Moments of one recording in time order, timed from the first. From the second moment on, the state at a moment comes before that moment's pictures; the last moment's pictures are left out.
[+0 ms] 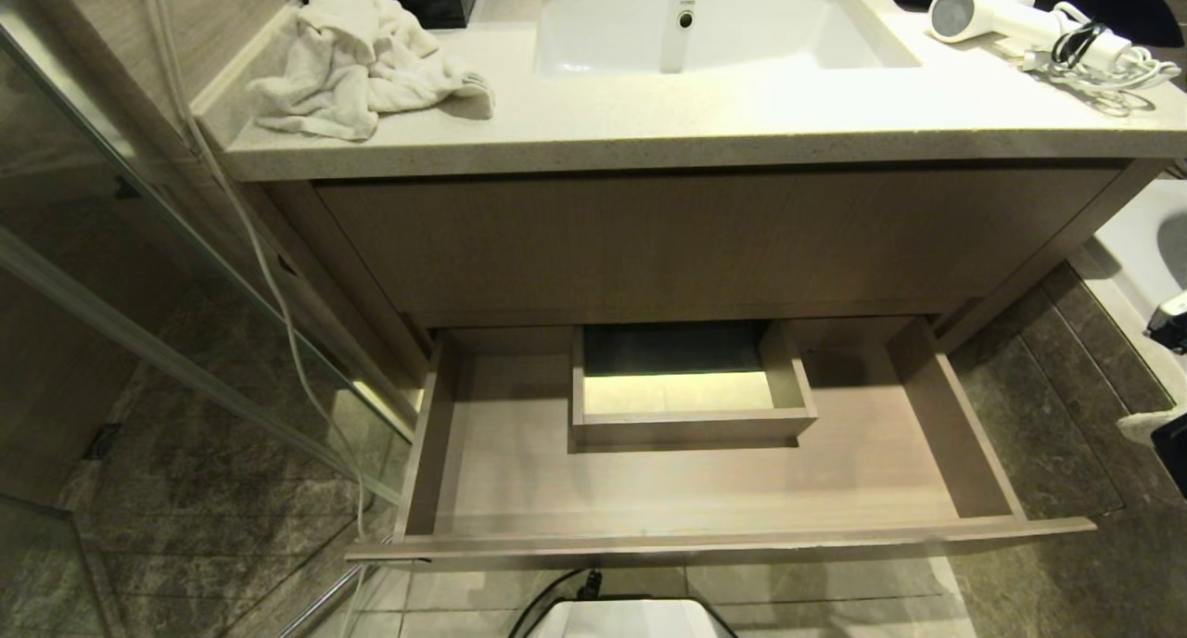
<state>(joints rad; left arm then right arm) 0.00 0.00 0.00 0.00 0.00 0.00 -0.33 1.29 -0.74 0.09 0.14 -0.62</state>
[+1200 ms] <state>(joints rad) 0.00 0.00 0.00 0.00 0.00 0.00 -0.37 1.50 -0.80 0.20 -0.04 -0.62</state>
